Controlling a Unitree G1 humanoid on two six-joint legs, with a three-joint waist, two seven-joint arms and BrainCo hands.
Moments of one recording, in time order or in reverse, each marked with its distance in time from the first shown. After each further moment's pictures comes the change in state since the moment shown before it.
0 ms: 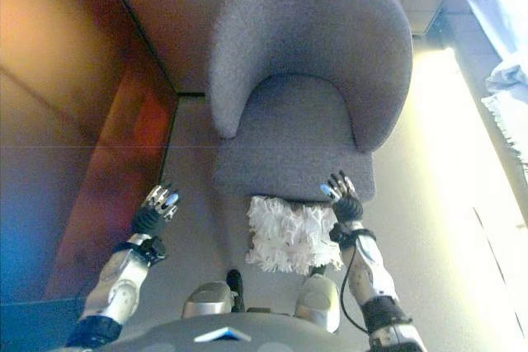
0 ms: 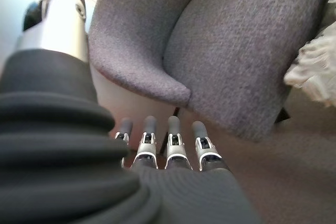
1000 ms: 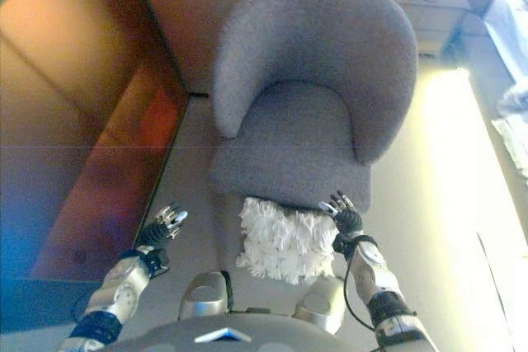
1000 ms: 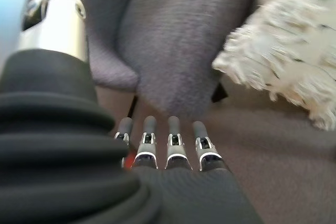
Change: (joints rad) left arm -0.250 0.032 -0.158 0.293 0.066 0.047 0.015; right arm -0.242 -0.098 0.043 0.285 -0.056 0.043 -0.018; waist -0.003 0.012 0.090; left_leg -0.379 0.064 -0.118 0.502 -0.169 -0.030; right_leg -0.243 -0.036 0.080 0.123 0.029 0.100
